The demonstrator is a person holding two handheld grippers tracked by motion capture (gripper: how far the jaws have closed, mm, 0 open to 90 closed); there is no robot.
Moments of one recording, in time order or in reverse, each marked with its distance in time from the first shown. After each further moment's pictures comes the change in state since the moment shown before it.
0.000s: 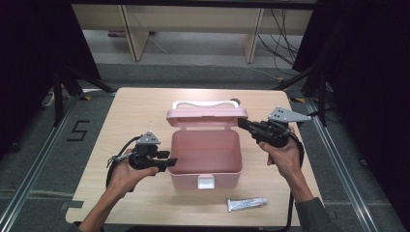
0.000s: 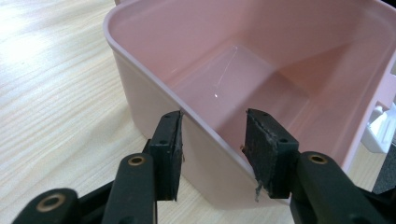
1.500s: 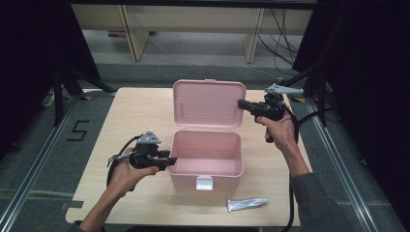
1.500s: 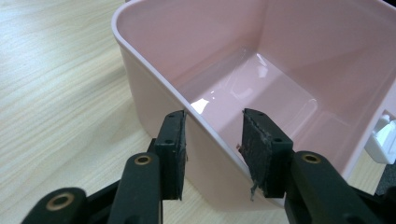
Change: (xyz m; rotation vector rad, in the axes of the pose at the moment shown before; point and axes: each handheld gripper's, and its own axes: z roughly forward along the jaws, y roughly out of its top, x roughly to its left) left arm 0.001 0.001 0.001 -0.002 0.002 -0.003; right arm -0.063 0.023 0.041 0.086 -0.025 0.130
